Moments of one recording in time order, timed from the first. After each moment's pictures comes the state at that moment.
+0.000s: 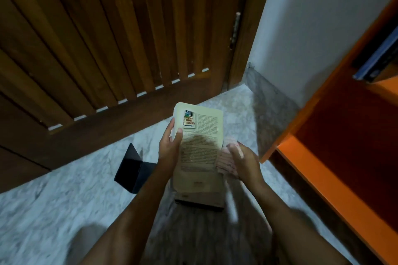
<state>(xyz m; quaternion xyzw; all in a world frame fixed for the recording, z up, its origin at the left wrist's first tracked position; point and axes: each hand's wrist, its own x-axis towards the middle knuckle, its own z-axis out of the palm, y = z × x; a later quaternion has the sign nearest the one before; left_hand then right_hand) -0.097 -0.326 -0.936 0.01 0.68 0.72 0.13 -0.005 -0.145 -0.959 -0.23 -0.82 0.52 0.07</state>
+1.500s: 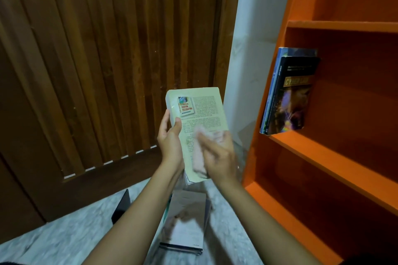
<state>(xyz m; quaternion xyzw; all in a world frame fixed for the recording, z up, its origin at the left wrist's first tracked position) 0.004 -0.299 -0.696 0.04 0.45 0.89 0.03 0.062 -0.199 -0.740 -0.01 -0.83 0.30 0.48</state>
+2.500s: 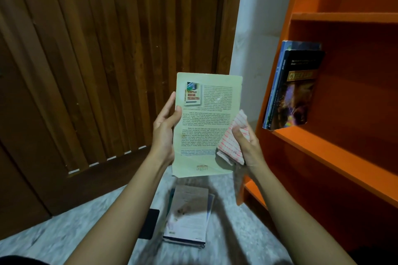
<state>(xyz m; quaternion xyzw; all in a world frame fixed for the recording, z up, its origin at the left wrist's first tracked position) 0.001 -0.326 -0.679 0.17 0.43 0.88 0.11 0.074 -0.147 -0.716 -0.02 -0.58 0.78 0.24</state>
